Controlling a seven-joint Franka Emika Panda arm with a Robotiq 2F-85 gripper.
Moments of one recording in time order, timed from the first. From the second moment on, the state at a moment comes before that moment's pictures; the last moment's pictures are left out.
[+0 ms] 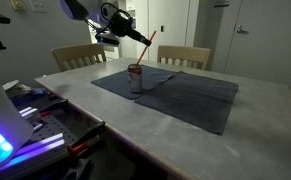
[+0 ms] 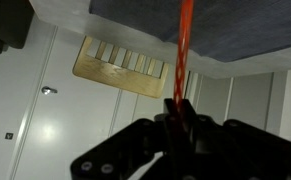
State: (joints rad) arm 0.15 0.14 0.13 -2.38 -1.28 1.91 2.23
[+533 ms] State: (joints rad) arm 0.18 0.14 0.16 -2.42 -1.28 1.85 2.31
